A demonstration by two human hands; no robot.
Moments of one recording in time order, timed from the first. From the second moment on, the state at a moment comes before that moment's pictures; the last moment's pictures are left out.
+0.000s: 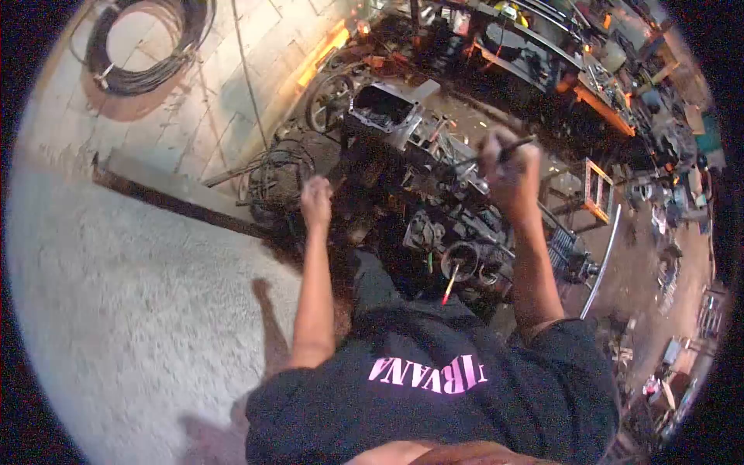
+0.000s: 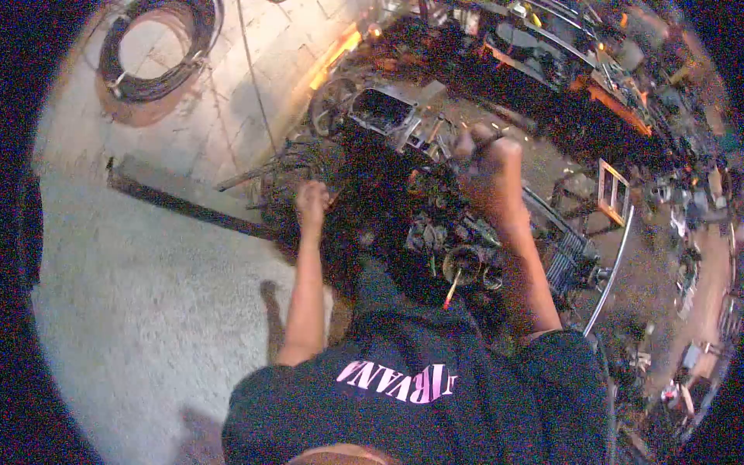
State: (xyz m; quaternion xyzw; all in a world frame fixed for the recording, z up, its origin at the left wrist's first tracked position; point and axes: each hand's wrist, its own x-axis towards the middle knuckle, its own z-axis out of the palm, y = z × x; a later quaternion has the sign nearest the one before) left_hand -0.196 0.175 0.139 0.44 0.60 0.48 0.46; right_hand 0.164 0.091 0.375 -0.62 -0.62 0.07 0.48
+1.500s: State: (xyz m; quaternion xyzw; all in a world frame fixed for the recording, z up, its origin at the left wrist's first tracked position) left_hand -0.185 0.467 0.064 0.72 0.57 0.37 0.13; right_hand 0.054 0.359 0.264 -0.79 -0.55 0.15 0.22
